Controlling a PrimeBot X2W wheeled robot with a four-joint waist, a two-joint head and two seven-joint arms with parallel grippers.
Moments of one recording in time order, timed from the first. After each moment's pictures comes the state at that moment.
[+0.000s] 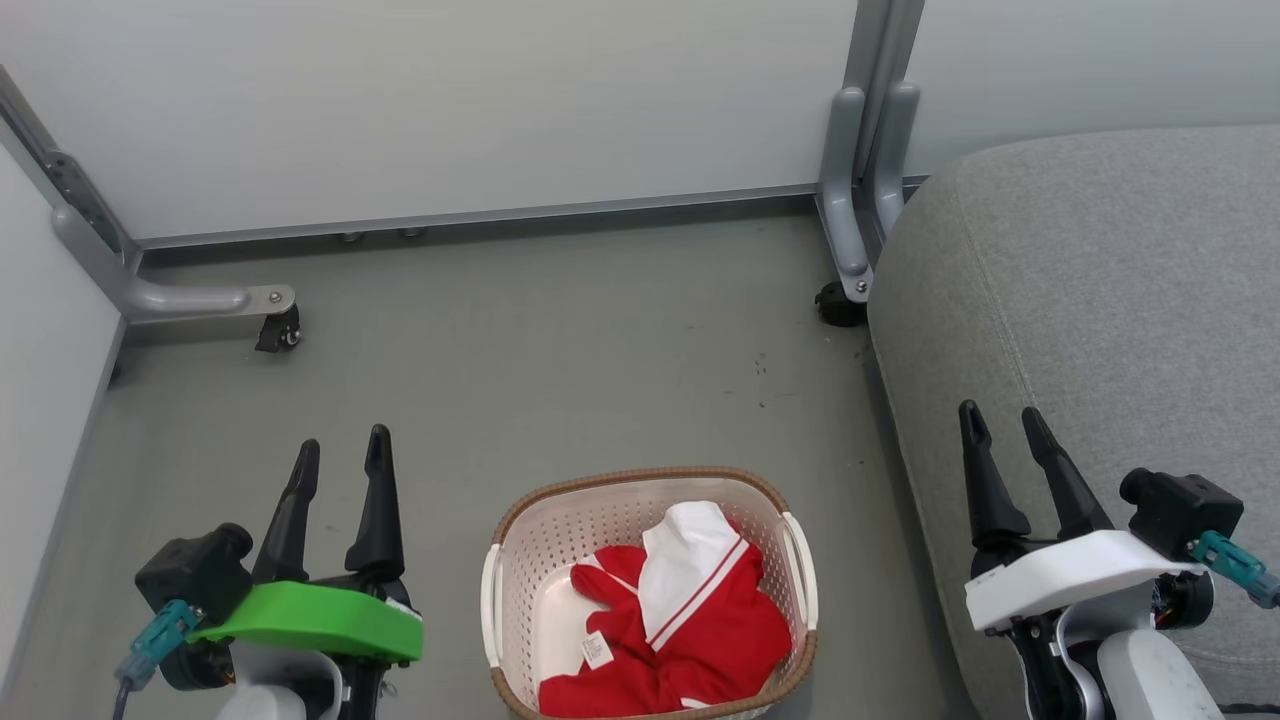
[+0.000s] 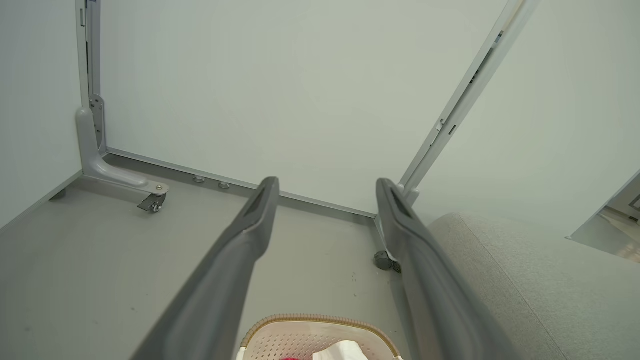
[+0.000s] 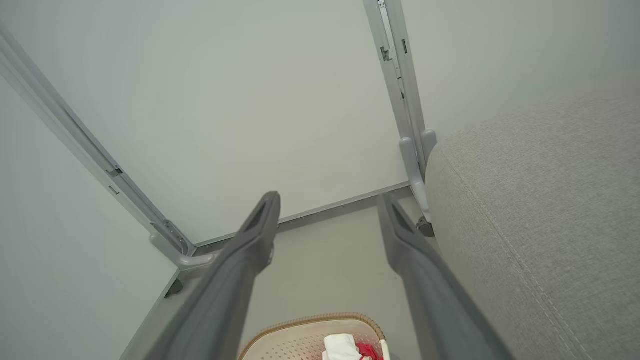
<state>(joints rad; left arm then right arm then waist) -0.08 0.04 -0.06 0.17 -0.50 -0.12 -0.16 -0.07 -0.08 0.05 0.15 0.47 0.13 -0.16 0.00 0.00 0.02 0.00</state>
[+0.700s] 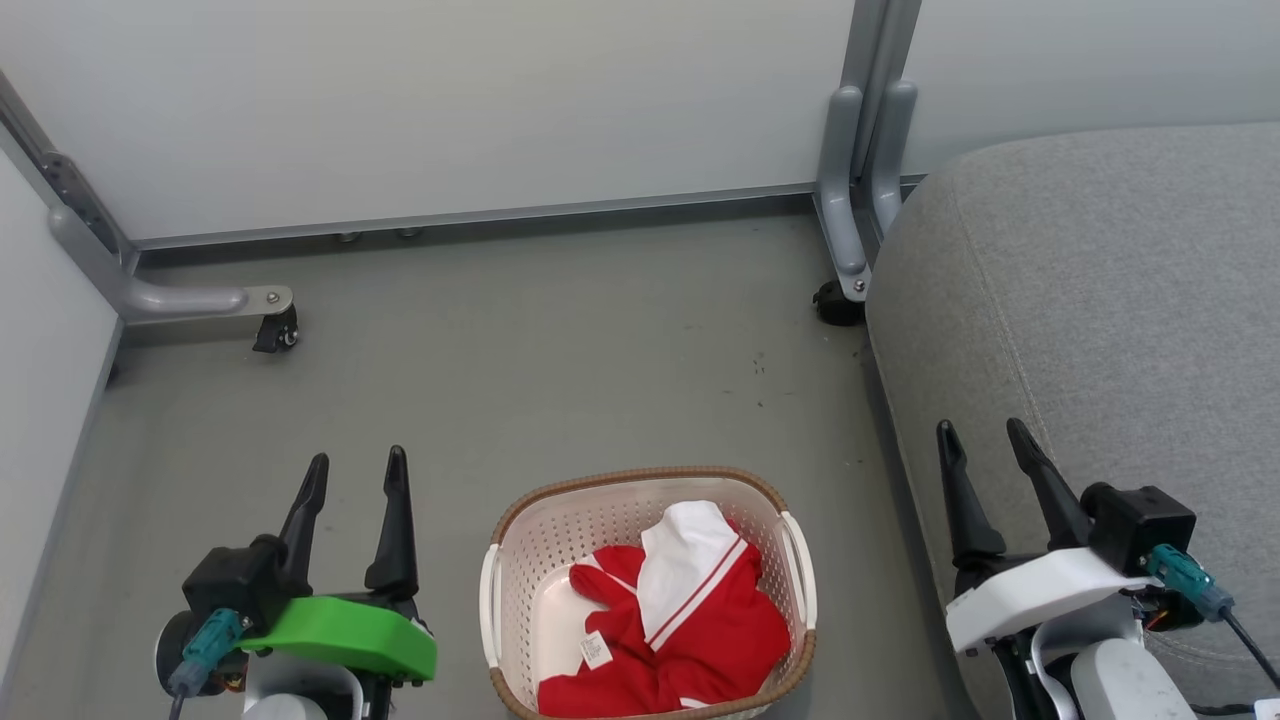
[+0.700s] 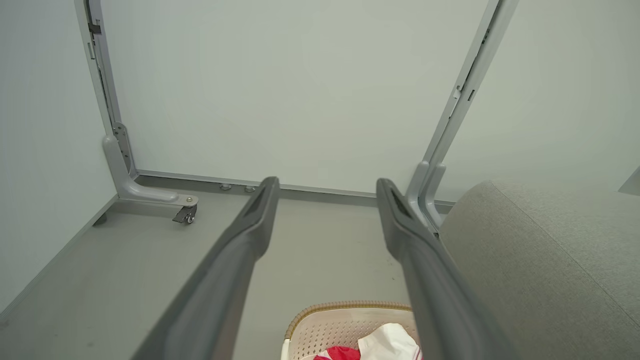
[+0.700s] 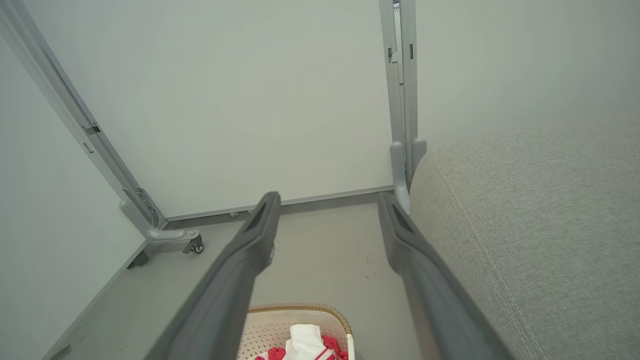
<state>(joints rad) -0.08 0.05 -0.07 0.23 -0.31 -0.10 -0.21 -0.07 -0.07 0.06 0.20 0.28 0.13 -0.21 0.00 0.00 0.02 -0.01</state>
